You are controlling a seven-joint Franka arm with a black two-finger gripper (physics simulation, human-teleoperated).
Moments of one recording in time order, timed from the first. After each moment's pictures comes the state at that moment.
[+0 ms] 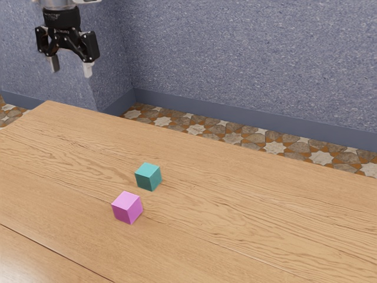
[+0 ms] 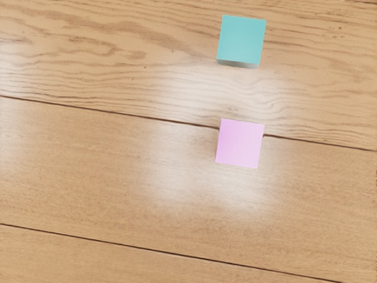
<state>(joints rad) 0.08 0.05 -0.04 -1.26 0.08 1.22 -0.08</state>
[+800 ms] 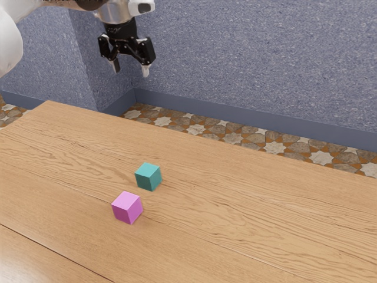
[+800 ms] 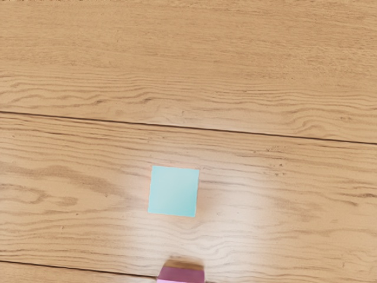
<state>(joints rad) 0.04 0.34 -0.09 -1.08 0.08 1.50 -0.13</state>
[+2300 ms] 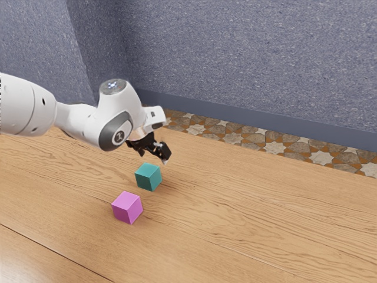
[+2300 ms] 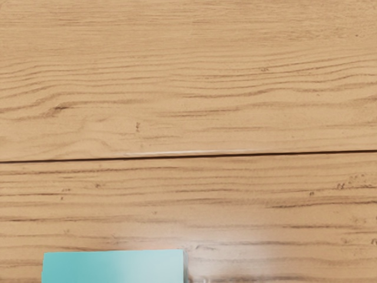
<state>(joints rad) 0.04 0.30 -0.06 -2.02 0.09 2.64 -0.06</state>
